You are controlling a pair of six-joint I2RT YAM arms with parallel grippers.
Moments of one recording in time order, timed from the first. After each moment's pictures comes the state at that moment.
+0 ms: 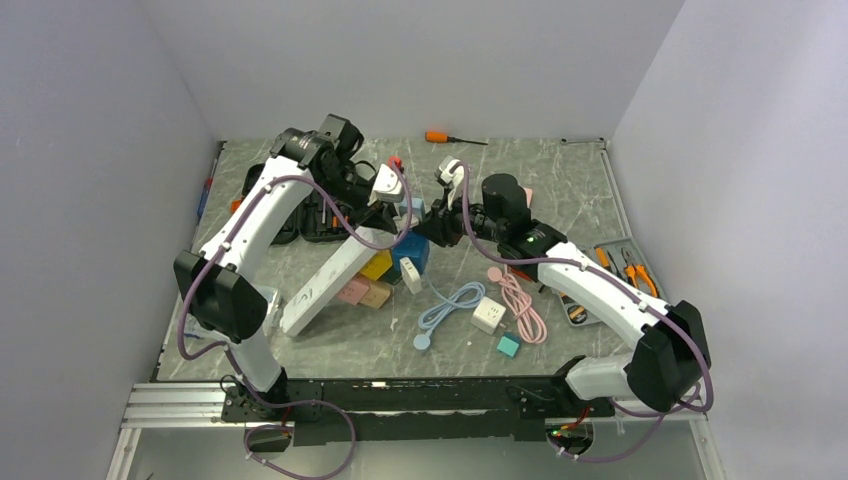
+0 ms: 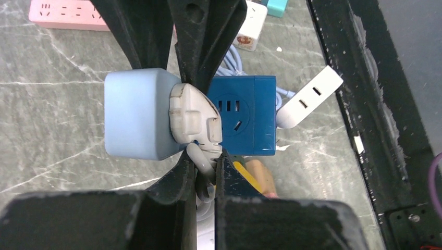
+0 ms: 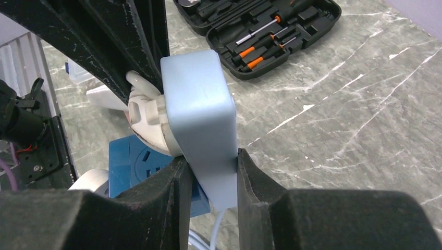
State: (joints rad) left arm -0.45 1.73 1.85 -1.34 0.96 1.21; right arm 0.63 1.32 1.03 -0.02 -0.42 -0.01
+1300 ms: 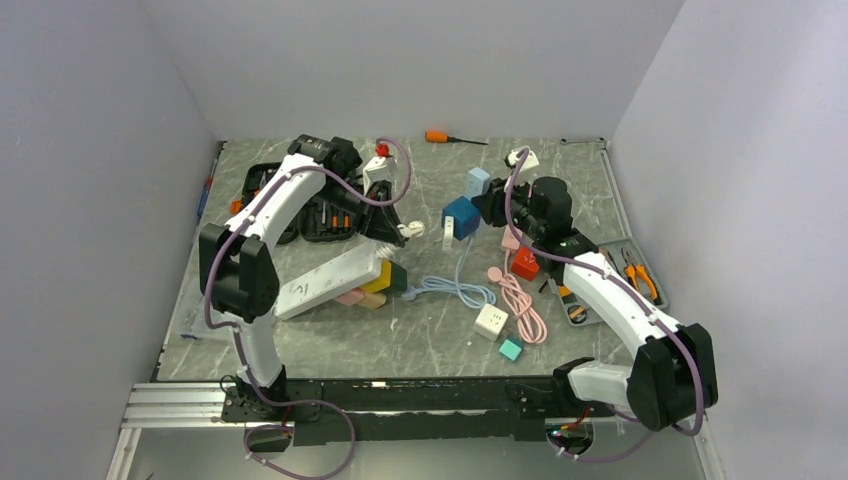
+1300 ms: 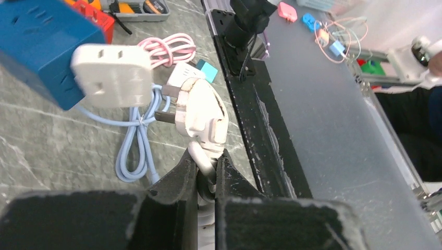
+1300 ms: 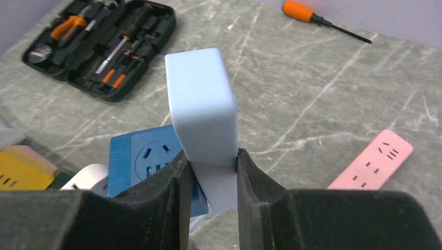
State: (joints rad) left arm -0.38 1.88 1.80 -1.52 1.34 1.23; right arm 0.35 1.23 0.85 0.13 -0.19 0.09
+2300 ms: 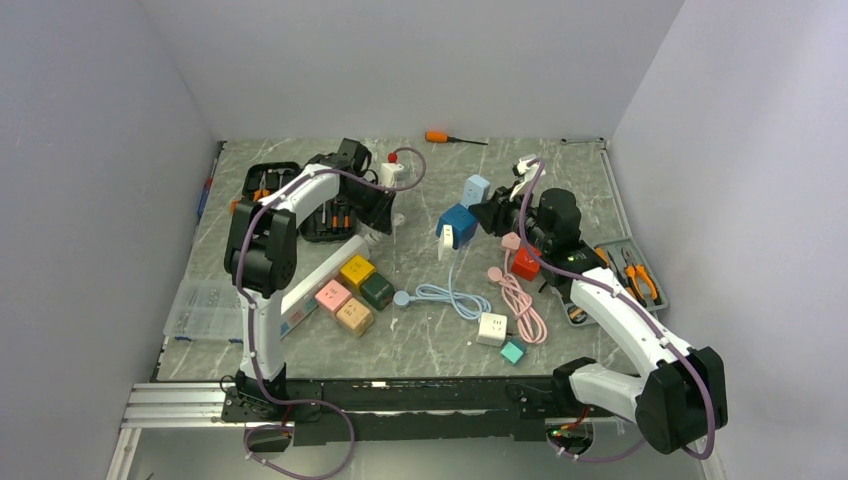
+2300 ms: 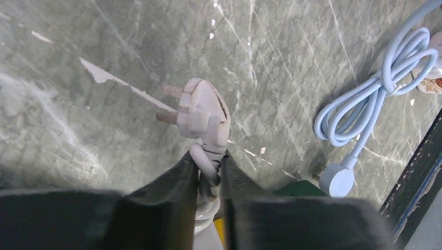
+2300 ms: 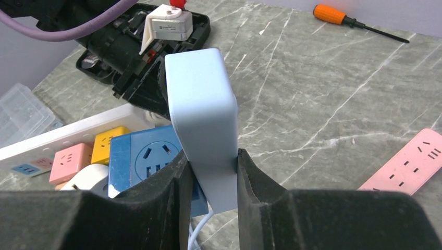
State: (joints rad) left arm -0.33 2.10 1.68 -0.77 0.65 0.41; right arm 0.37 1.11 0.78 0.15 -0.28 0.20
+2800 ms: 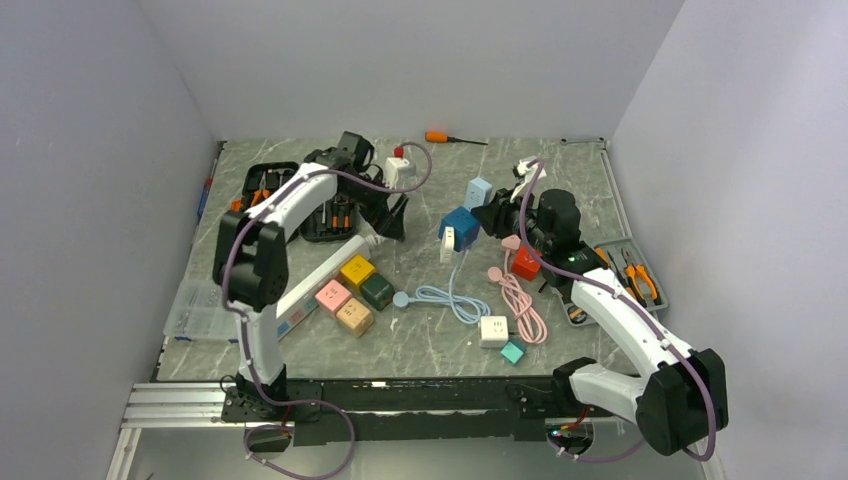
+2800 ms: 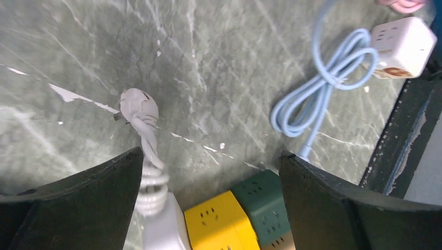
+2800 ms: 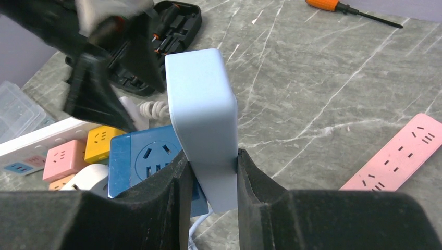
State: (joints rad) left arm -0.38 2.03 1.67 -0.81 0.70 0.43; right arm 0.37 1.10 0.78 0.11 -0.26 0.19
